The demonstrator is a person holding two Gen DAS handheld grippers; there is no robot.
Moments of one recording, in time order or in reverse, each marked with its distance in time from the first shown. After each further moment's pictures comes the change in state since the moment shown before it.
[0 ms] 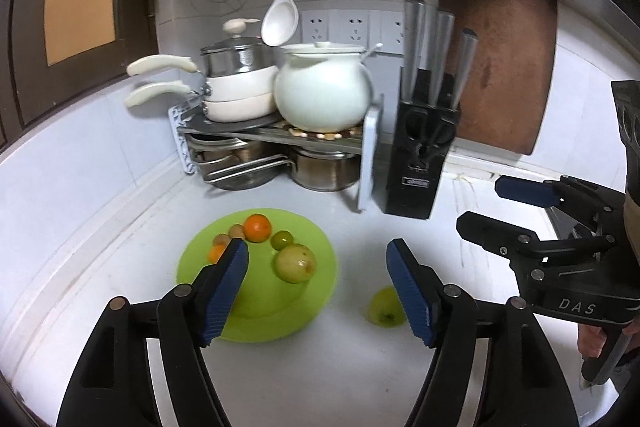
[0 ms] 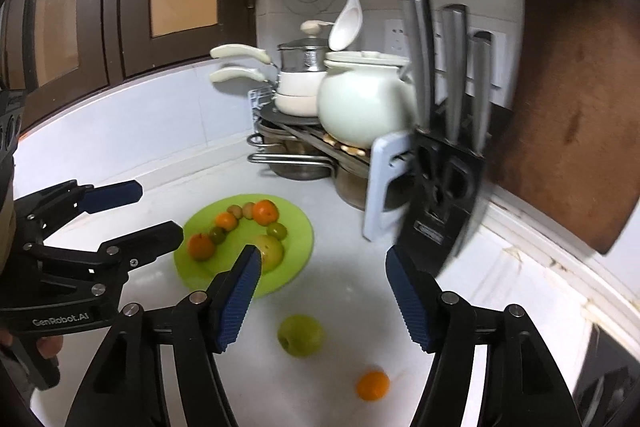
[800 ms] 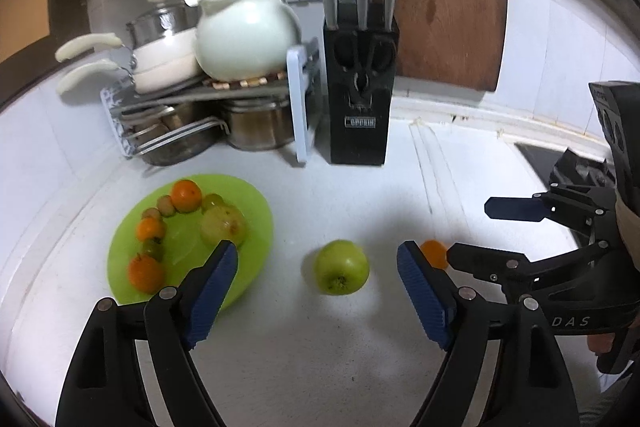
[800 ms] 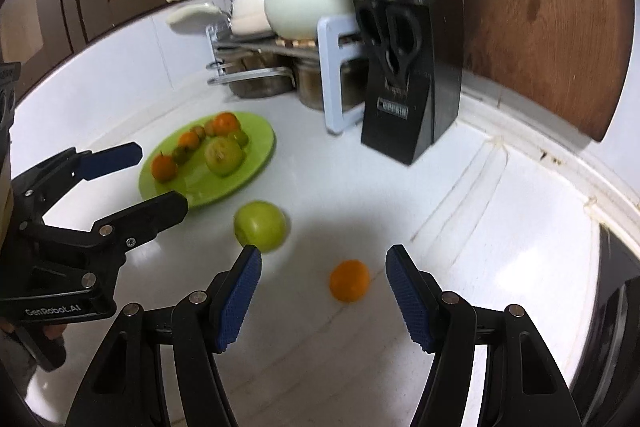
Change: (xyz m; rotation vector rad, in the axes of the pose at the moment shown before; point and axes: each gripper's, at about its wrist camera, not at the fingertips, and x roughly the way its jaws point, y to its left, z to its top) left arm 0.052 -0.048 -0.044 0.119 0.092 -0.125; right arm 0.023 -0.035 -0.082 0.119 0.208 -0.030
